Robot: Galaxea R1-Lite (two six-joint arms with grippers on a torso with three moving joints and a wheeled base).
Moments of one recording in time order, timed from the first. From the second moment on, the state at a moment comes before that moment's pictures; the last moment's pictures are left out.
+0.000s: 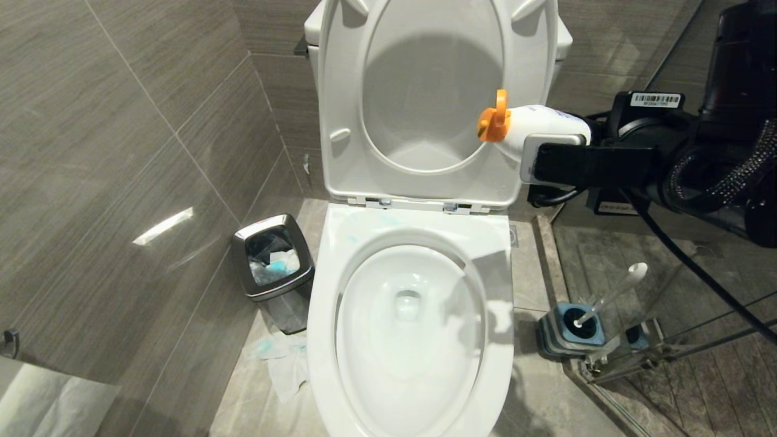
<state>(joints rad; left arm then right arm) 0.00 0.00 0.00 0.01 0.00 0.01 0.63 1.54 -1.27 -0.15 -0.66 -1.44</state>
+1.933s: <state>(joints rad) 0.00 0.00 0.00 0.01 0.00 0.01 0.74 1.66 -1.34 -0.36 -0.82 -1.97</state>
